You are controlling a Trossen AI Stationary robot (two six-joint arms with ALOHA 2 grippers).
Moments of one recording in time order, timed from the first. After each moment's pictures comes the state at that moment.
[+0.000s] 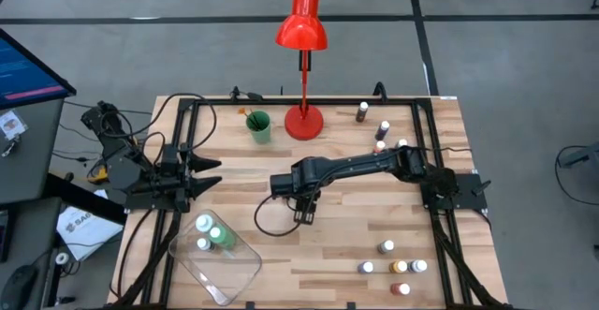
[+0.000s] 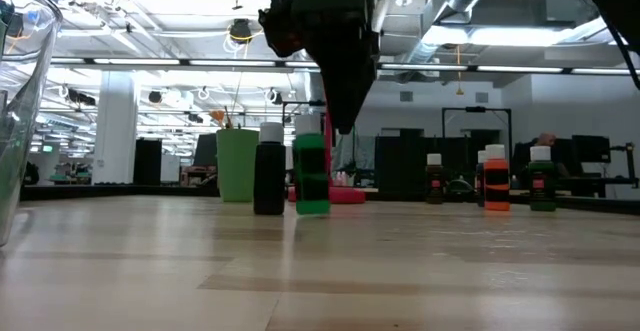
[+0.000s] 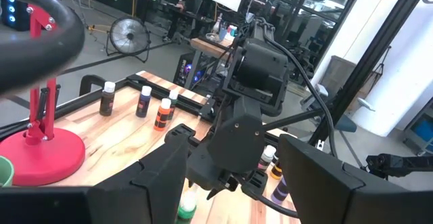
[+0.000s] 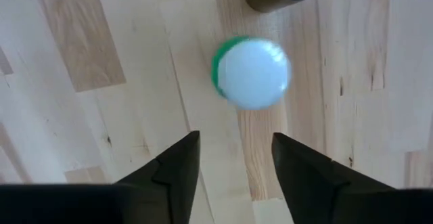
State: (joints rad) left arm -0.83 0.61 0.75 -0.26 -1.05 -0.47; right arm 0.13 2.28 2.12 -1.35 0.03 0.30
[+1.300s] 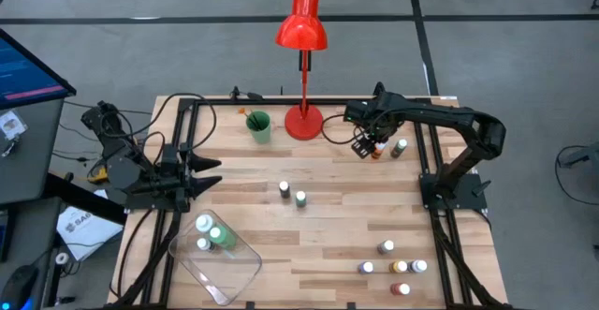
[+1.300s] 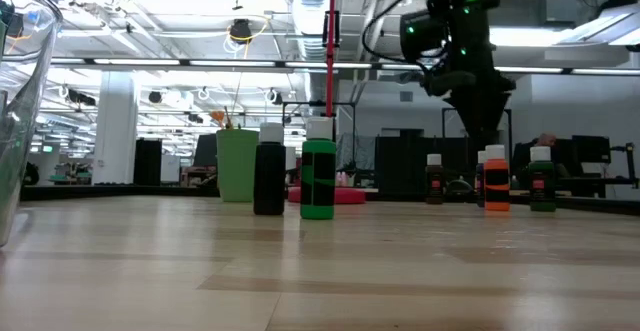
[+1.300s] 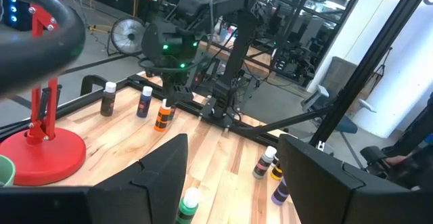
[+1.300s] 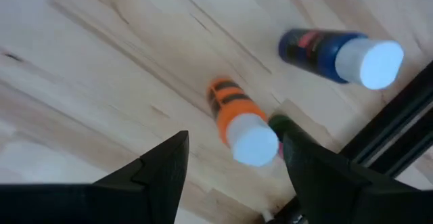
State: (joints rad) left arm -0.83 0.61 0.75 -0.26 -1.05 -0.47; right arm -0.43 1.59 1.24 -1.27 0.16 0.43
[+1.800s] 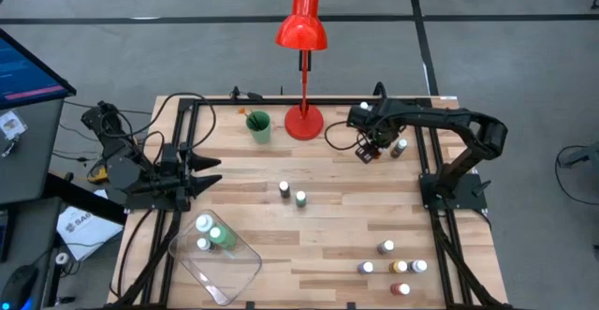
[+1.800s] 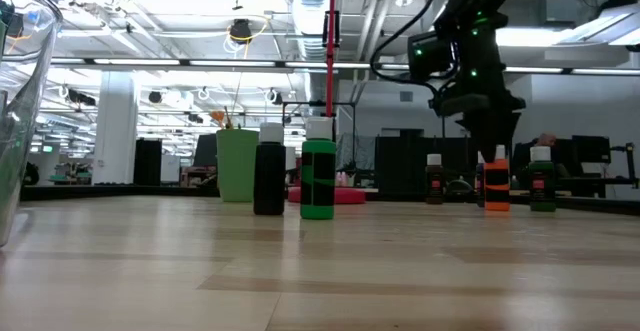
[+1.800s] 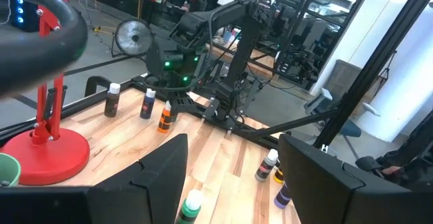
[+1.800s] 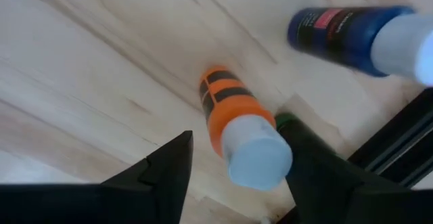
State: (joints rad) left arm -0.83 0.61 0.75 -0.26 -1.07 -0.48; right arm -0.46 1.59 1.10 -1.16 0.15 0.39
